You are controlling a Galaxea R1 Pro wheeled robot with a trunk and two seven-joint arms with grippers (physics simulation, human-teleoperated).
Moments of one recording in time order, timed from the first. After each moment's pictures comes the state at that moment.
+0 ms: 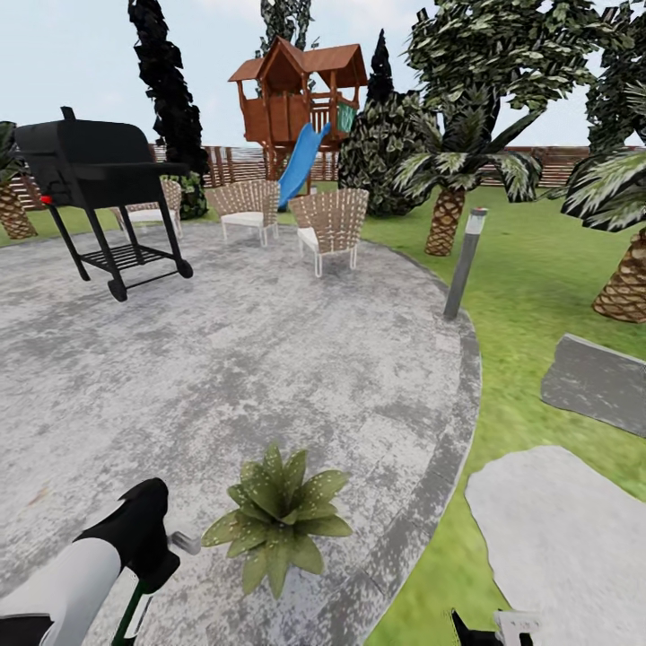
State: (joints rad) left arm -0.73 0.16 0.01 -0.45 -1.04 0.93 -1.00; right arm -0.34 -0.08 -0.88 -0.21 0.65 -0.56 0.35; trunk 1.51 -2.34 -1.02
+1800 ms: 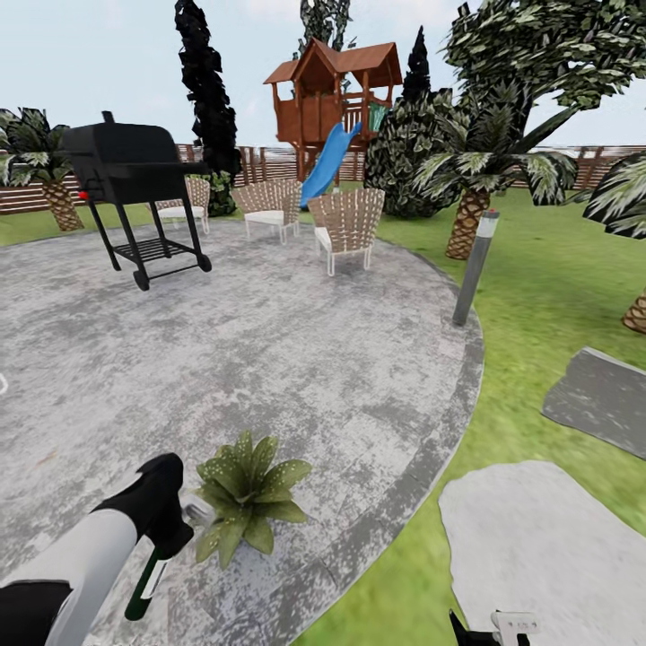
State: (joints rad) left arm -0.82 0.13 -0.05 -0.44 -1.06 0.95 -1.01; right arm -0.34 -0.08 -0.88 -0.21 0.65 -0.56 0.35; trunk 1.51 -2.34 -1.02
